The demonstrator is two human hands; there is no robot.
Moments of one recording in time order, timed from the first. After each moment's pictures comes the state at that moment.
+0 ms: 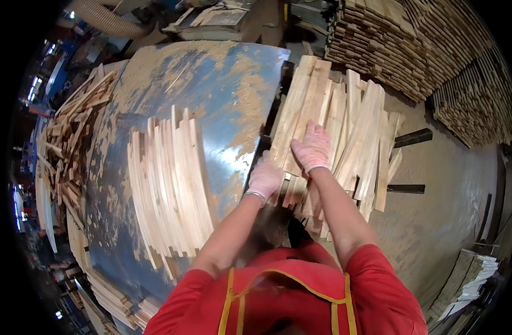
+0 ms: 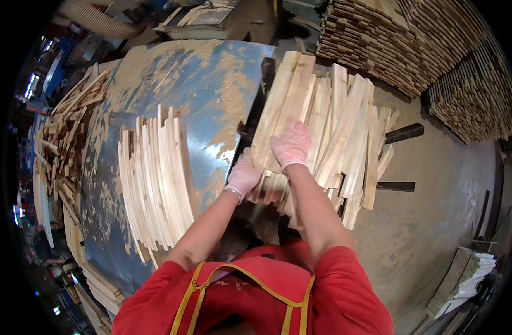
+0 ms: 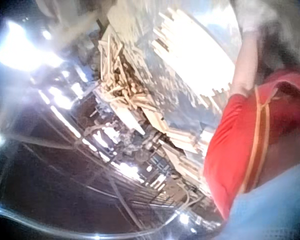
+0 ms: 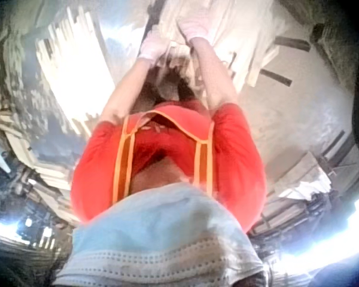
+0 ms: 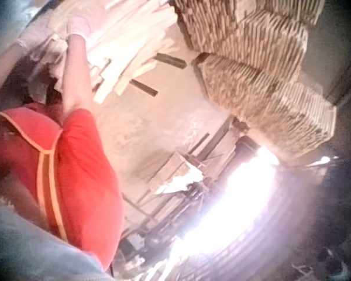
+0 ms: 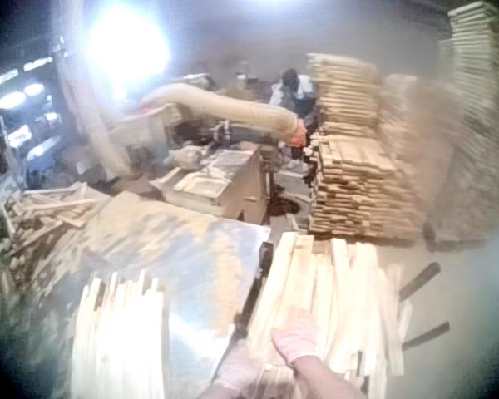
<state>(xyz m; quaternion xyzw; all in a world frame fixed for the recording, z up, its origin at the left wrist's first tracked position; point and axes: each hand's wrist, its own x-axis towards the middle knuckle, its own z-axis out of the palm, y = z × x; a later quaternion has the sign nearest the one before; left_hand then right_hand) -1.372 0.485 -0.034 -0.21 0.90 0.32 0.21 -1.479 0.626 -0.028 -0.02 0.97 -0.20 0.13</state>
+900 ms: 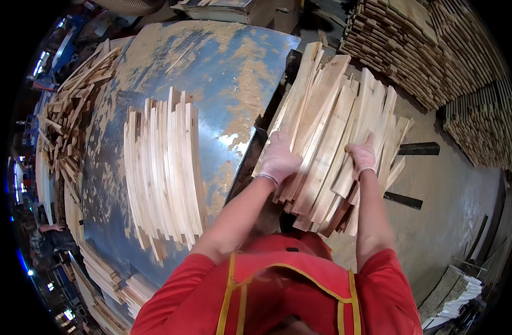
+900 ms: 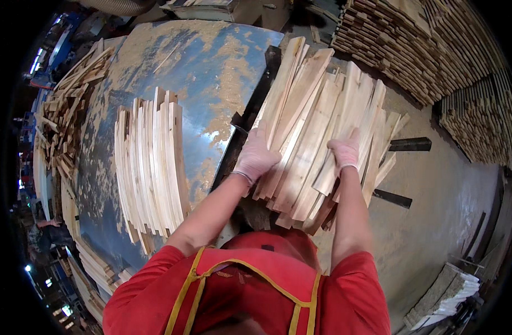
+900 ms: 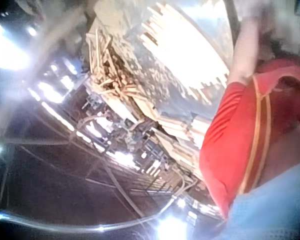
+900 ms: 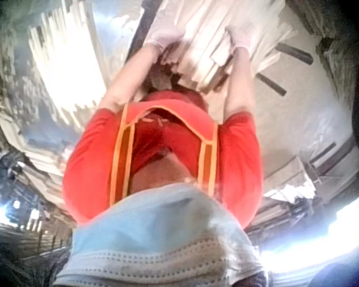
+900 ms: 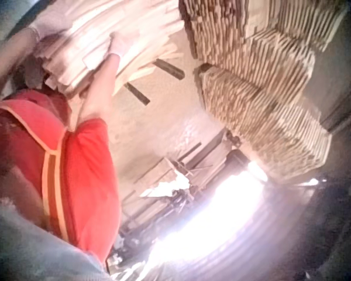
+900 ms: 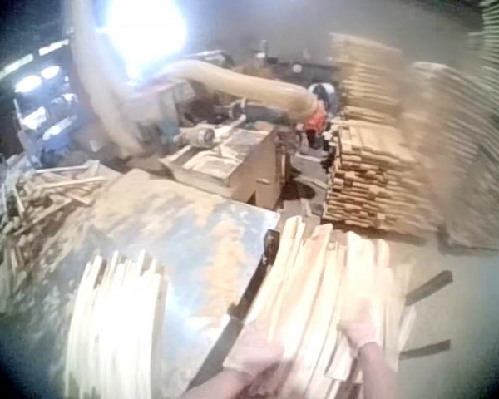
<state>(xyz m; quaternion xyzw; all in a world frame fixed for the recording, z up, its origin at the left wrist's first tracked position) -1.426 0.538 -0.037 -0.21 0.89 0.38 0.14 -1.531 0.798 -0.074 0.20 0.83 -0.50 0.14</state>
